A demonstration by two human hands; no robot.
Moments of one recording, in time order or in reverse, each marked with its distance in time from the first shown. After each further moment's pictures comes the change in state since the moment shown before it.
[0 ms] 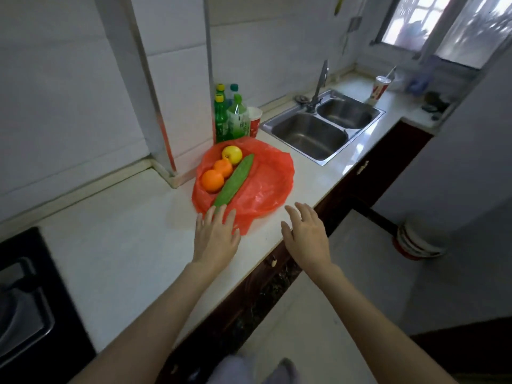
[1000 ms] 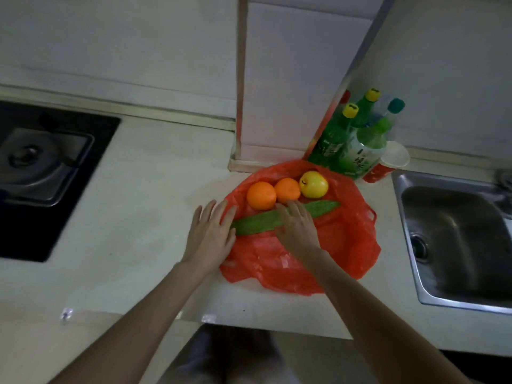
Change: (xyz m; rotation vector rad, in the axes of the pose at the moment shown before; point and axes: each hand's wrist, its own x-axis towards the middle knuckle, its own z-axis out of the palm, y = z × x) left_hand 0.138 0.000 0.059 0.043 0.024 -0.748; right_hand 0.311 0.005 0.170 0.003 -0.547 -0.896
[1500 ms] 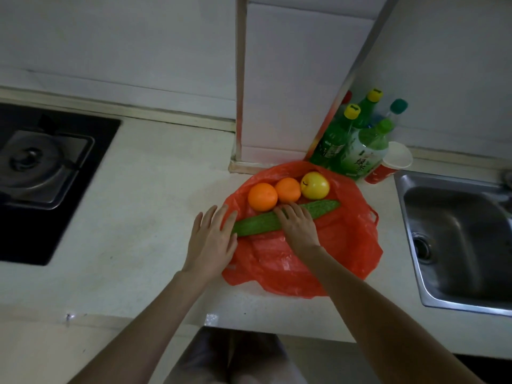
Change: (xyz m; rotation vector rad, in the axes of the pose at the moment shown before) left_hand -0.005 0.004 0.000 -0.028 -0.009 -0.030; right_hand 0.016 0.014 0.015 -0.266 -0.032 -0.129
